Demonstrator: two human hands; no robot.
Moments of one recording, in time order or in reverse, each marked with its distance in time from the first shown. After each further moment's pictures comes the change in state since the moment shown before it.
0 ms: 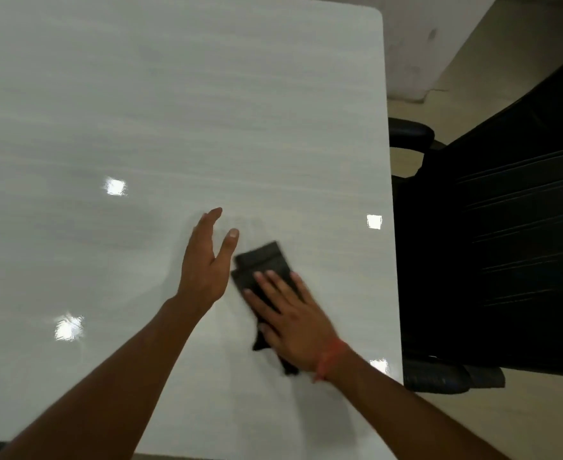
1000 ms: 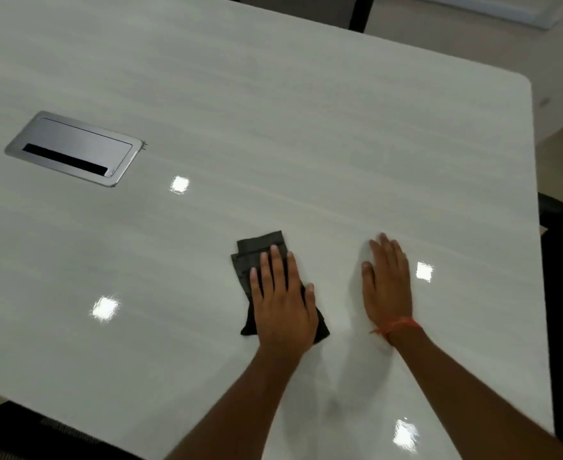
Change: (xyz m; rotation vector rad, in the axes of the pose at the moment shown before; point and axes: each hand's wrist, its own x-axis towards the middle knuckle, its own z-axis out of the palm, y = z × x) left_hand 0.007 -0.096 -0.059 0.705 0.178 -0.014; right_hand 0.189 -0.012 0.000 0.247 0.314 0.499
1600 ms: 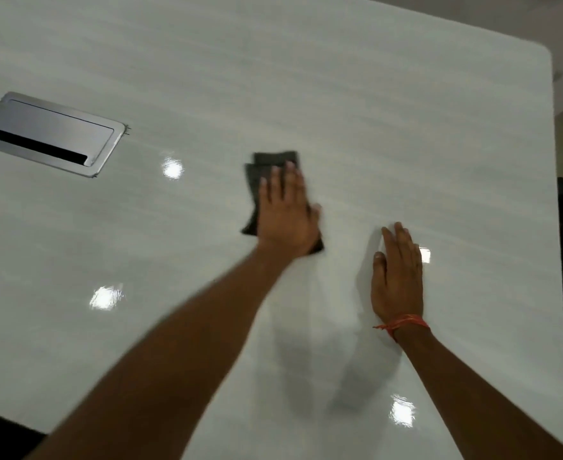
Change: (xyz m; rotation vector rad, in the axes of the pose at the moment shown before) left_hand 0.153 -0.006 0.009 0.103 0.023 0.210; right_hand 0.001 0.007 0.011 0.062 0.101 0.010
